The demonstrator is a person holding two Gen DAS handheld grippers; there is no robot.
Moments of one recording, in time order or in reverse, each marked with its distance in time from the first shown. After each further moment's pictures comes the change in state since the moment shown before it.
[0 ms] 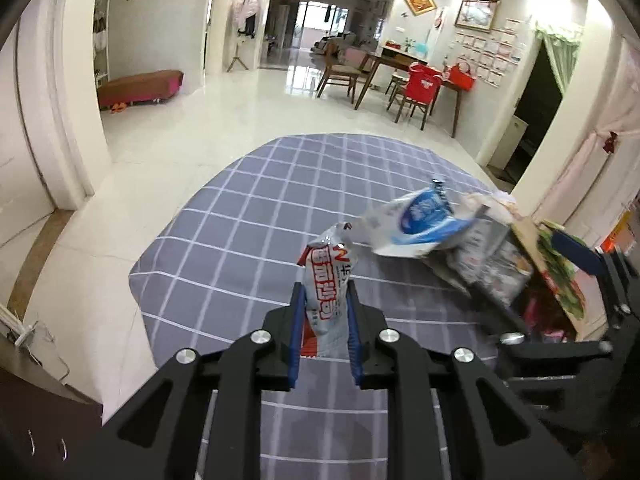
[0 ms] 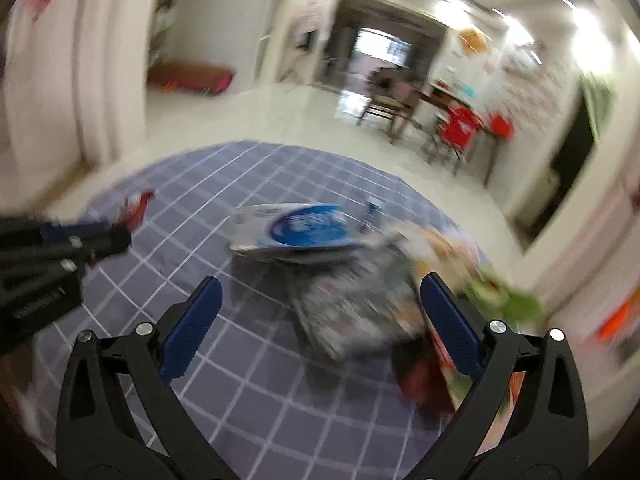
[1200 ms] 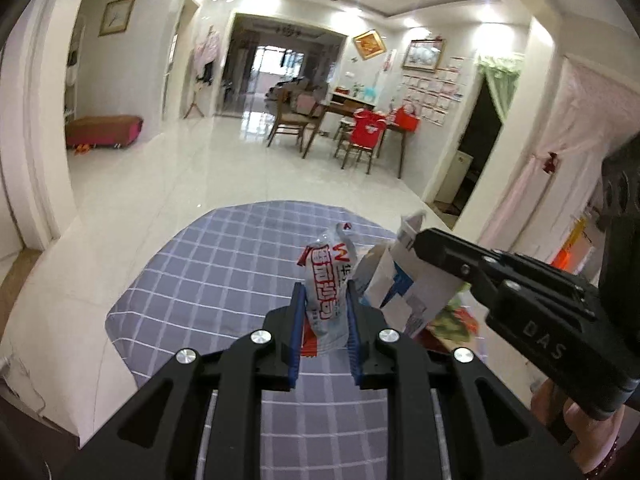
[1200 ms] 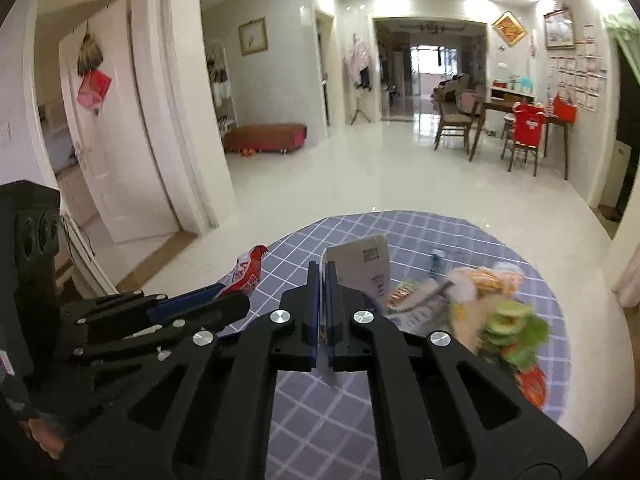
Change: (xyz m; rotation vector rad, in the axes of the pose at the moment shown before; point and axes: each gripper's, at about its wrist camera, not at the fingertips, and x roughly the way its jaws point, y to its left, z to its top) left arm -0.131 -0.076 -0.002 0.086 -0.190 -0.183; right arm -0.144 -0.097 0.003 0.369 -0.221 0.394
